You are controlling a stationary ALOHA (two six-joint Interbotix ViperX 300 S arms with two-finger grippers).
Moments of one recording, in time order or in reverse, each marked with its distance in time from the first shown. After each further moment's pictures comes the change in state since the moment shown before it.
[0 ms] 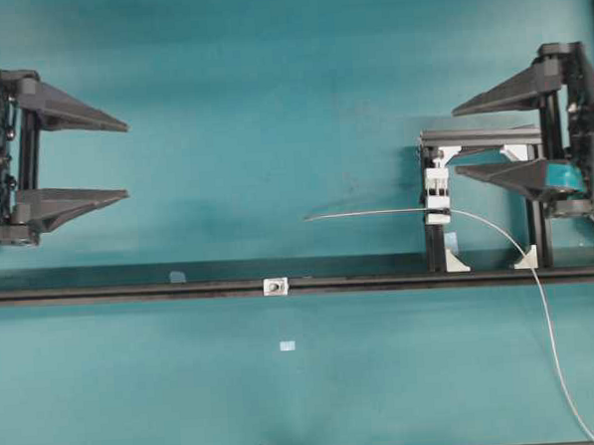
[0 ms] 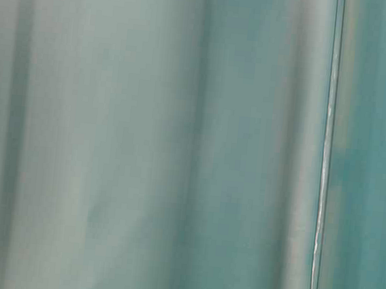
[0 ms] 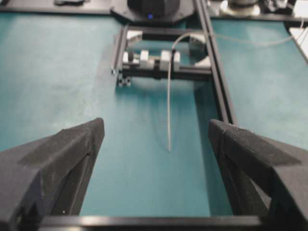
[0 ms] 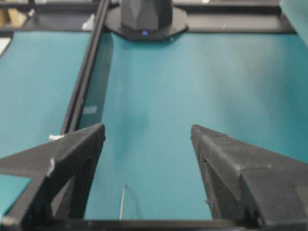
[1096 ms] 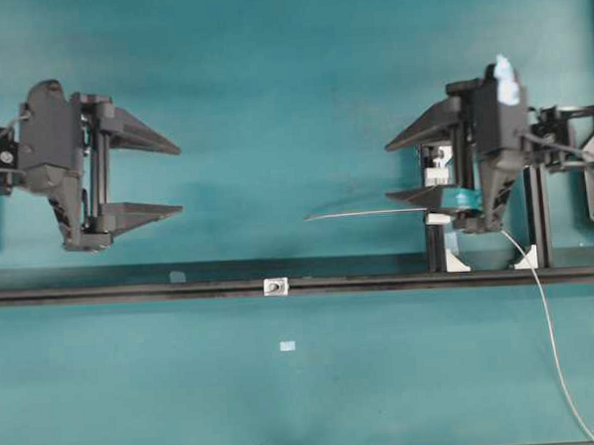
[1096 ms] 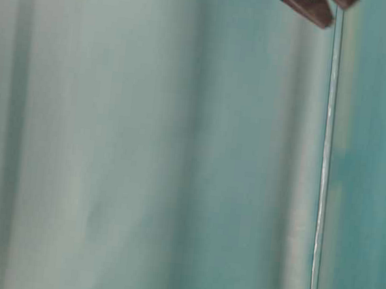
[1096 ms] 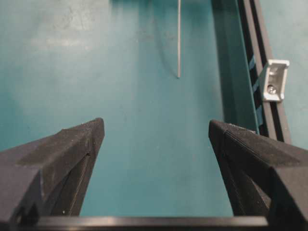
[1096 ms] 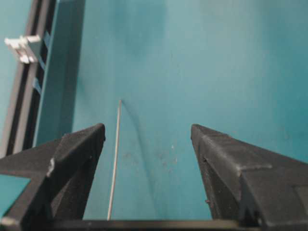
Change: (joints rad) left arm 0.005 0.373 -0.087 -0.002 0.000 -0.008; right arm 0.002 0.459 -0.135 0.000 0.064 0.049
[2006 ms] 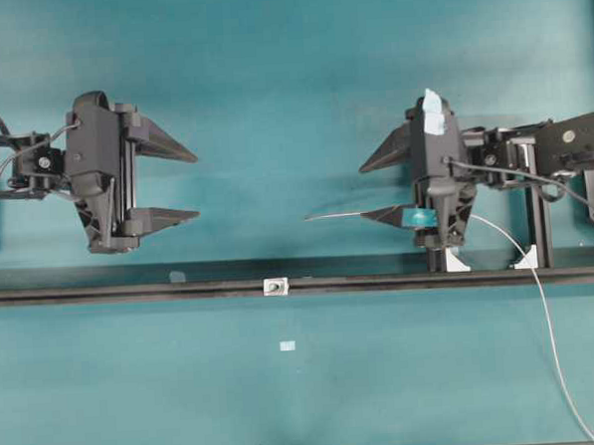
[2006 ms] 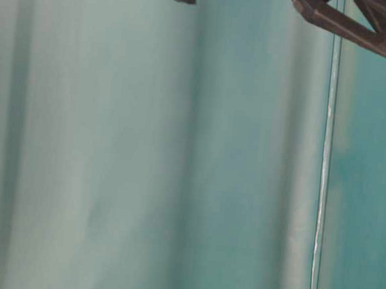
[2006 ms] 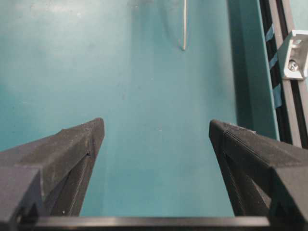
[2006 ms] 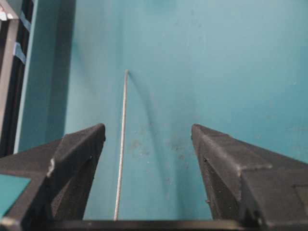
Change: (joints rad) left arm 0.002 0.137 -0.043 0.000 -0.002 0.000; right arm 0.031 0.233 -0.097 0.000 0.006 0.003
